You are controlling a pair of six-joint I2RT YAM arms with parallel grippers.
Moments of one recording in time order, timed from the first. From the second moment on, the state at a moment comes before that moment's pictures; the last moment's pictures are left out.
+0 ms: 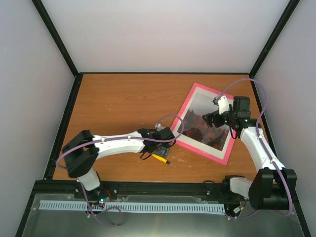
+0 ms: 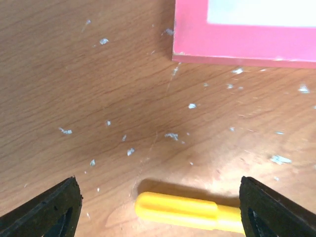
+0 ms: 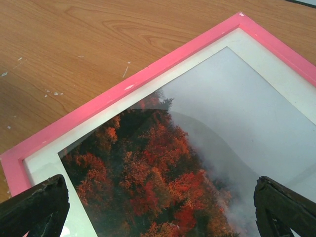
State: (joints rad) left arm -1.08 1.69 1.08 -0.68 -0.28 -0.64; right arm -0.01 1.18 0.84 -0.42 -0.43 -0.33
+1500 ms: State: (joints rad) left arm -1.15 1.61 0.84 -0.53 0.11 0.34; right arm -0.01 1.20 0.84 -0.48 -0.50 -0.36
